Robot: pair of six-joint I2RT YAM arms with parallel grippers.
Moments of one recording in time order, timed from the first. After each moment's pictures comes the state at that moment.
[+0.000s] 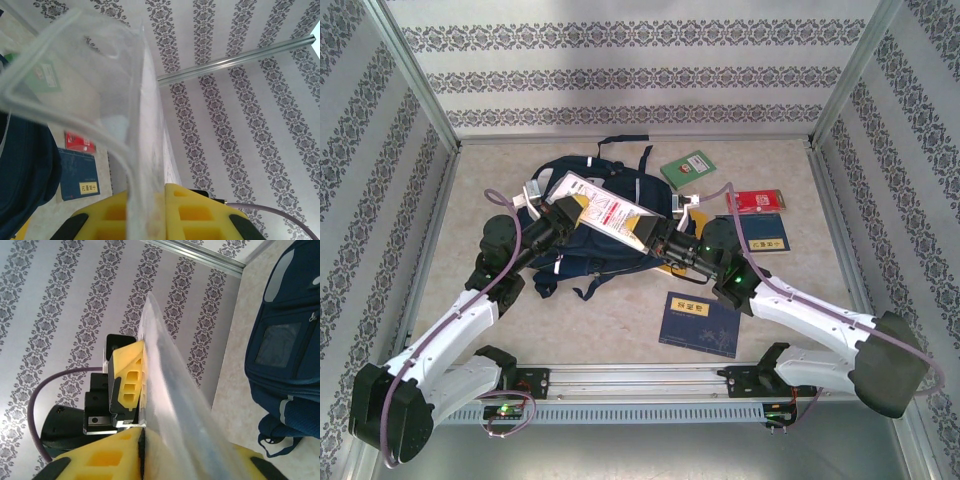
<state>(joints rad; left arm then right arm) -0.35 0.96 0.60 0.41 0.38 -1.29 0.78 1.15 0.69 0.46 -0.27 1.27</state>
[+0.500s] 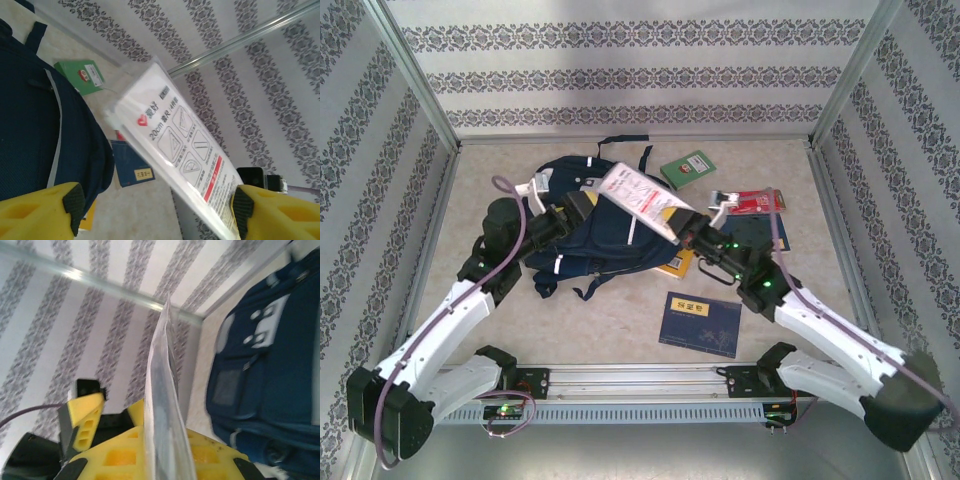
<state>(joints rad) -0.36 1.01 0.81 0.00 0.38 -0.95 0.60 0.92 0.65 0.20 -0.18 1.19</state>
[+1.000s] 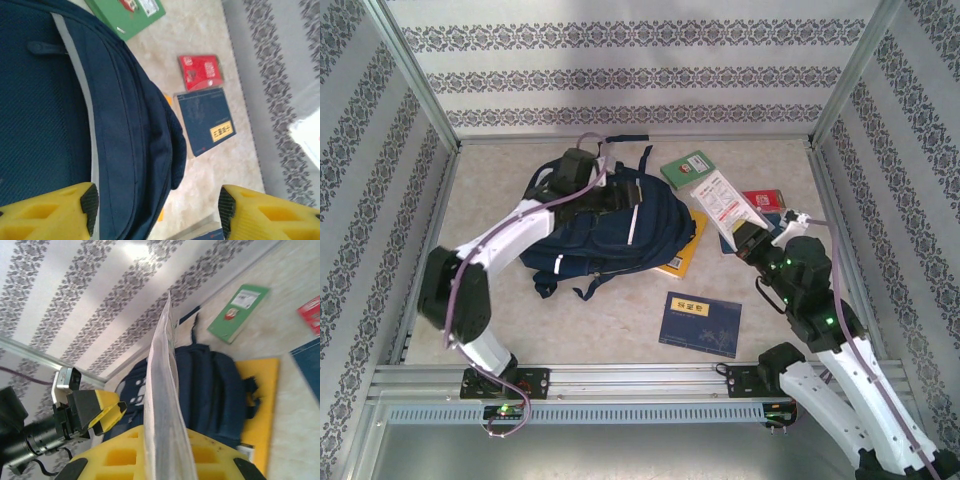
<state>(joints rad) -0.44 1.70 1.35 -0.34 0.43 -0.62 0.40 0.54 0.73 -0.46 0.05 0.90</state>
